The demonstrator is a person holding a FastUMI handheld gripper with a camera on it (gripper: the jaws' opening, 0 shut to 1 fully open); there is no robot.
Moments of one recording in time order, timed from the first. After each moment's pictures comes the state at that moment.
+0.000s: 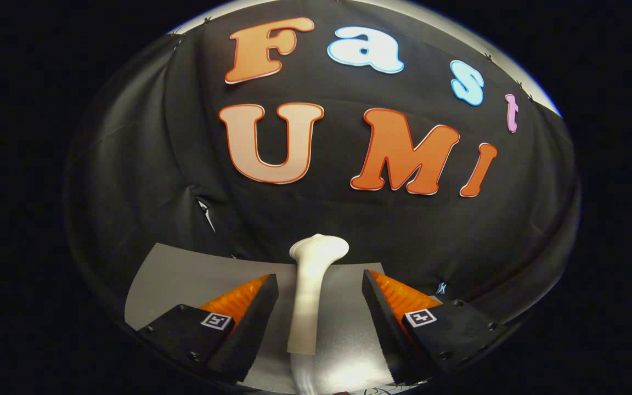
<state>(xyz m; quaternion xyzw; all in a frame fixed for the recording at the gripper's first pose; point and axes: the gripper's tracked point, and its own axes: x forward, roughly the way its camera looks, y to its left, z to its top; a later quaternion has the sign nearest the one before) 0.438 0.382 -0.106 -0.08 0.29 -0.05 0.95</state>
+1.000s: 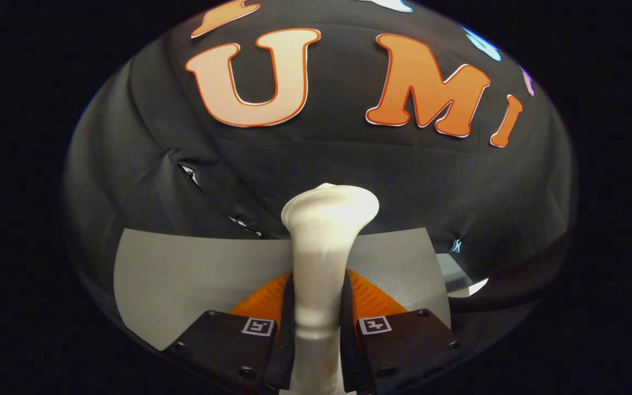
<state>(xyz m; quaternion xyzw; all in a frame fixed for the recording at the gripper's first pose) 0.488 0.384 -0.196 -0.01 0.39 -0.05 0.92</state>
